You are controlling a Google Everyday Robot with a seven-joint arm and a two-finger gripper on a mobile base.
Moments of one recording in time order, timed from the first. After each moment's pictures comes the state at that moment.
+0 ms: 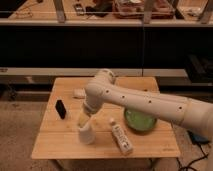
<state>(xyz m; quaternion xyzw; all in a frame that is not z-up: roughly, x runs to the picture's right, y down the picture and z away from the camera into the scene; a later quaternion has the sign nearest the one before) -0.098 0.125 0.737 0.06 -0.32 -0.89 0.32</state>
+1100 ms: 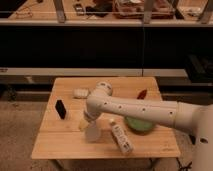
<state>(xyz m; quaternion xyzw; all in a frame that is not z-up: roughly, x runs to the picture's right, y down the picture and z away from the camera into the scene) -0.087 0.157 0.778 0.04 -0.30 -0.89 0.34</state>
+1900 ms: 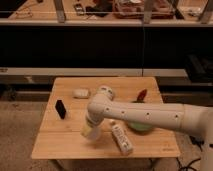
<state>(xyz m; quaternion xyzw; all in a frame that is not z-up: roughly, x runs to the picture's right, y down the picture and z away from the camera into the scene) -0.072 0.181 0.767 0.02 -0.30 -0.89 0.33</state>
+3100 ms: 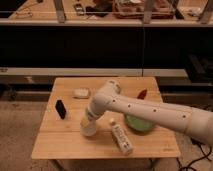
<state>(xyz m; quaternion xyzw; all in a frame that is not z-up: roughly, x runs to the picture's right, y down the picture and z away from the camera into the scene) -0.084 0.118 0.737 0.11 -0.31 -0.87 0.37</state>
